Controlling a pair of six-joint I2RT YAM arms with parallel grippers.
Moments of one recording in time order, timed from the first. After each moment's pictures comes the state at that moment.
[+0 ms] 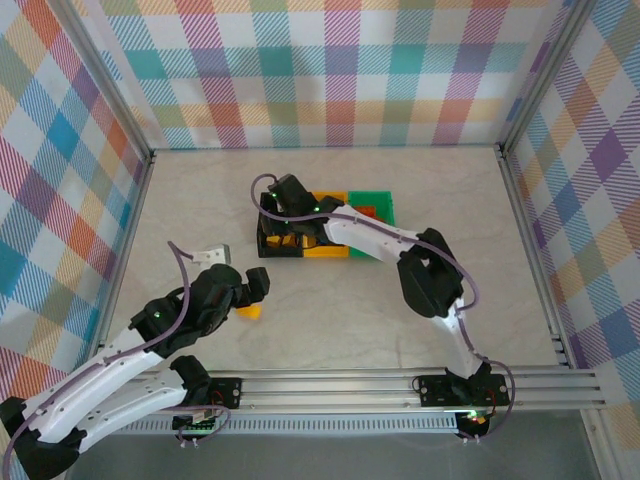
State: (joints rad) left arm -0.82 0.69 0.73 -0.80 -0.48 -0.82; right arm 0.86 2.16 1.85 -0.49 0.04 0.46
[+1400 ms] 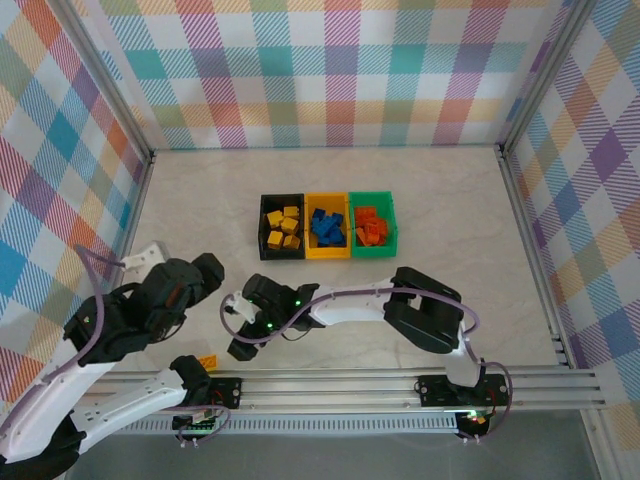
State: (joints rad) left arm -0.82 0.70 1.19 -1.37 -0.60 -1.18; right arm 1.27 2.05 1.35 -0.10 -0.36 0.23
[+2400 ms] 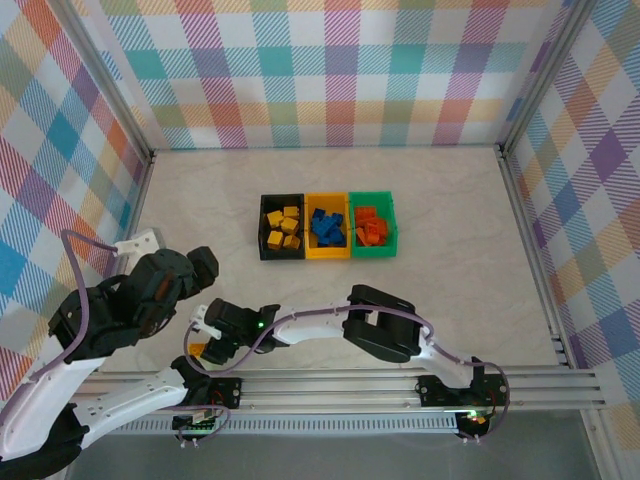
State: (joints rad) left arm -0.81 0.76 1.30 -1.42 -0.65 -1.02; right arm 1.36 2.29 1.62 -0.09 0.00 0.10
